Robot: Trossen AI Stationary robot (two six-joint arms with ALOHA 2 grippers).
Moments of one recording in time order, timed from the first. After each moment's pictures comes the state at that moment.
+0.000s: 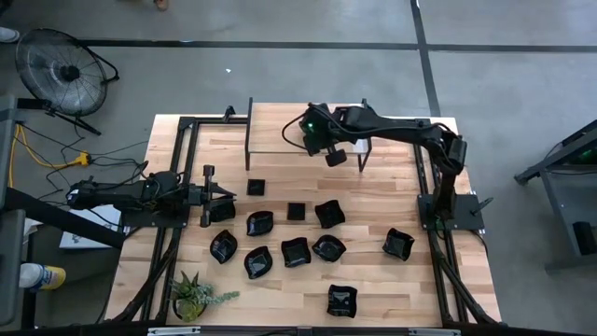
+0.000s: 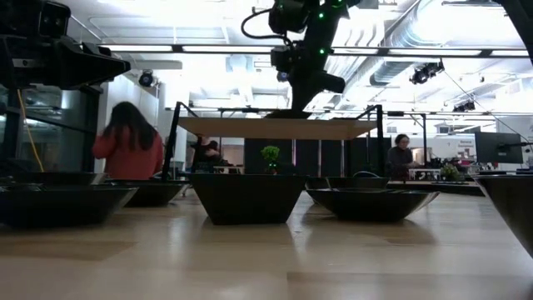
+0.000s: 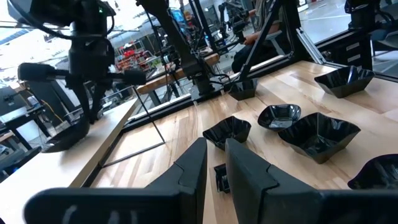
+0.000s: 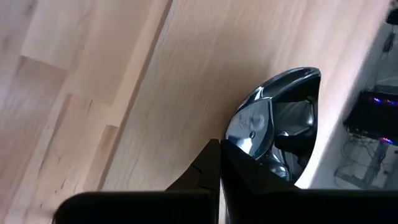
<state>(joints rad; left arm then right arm) -0.03 0.01 0.01 0.01 0.01 0.39 -0.35 1.88 1.72 -0.93 0.29 -0.85</state>
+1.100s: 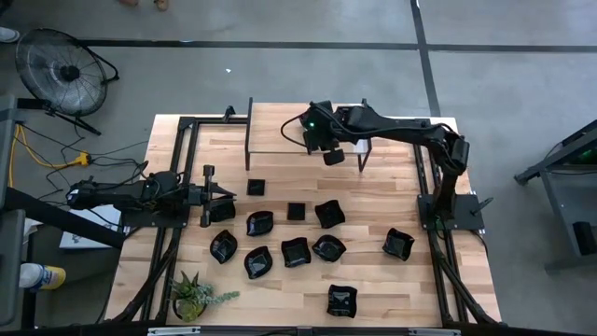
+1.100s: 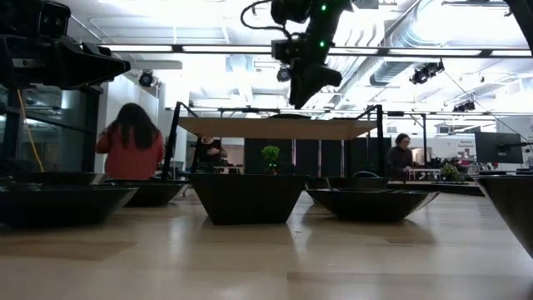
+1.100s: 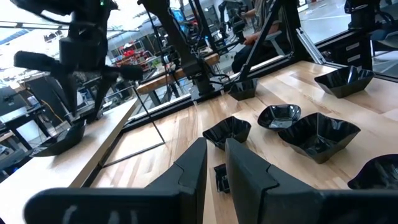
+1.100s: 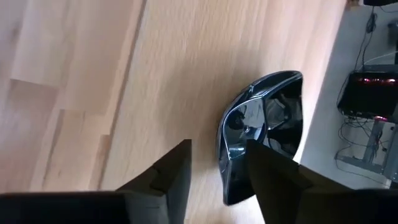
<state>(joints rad) -0.03 0.01 0.01 0.01 0.01 0.39 -0.32 1.85 1.72 -0.93 0.34 -0.72</state>
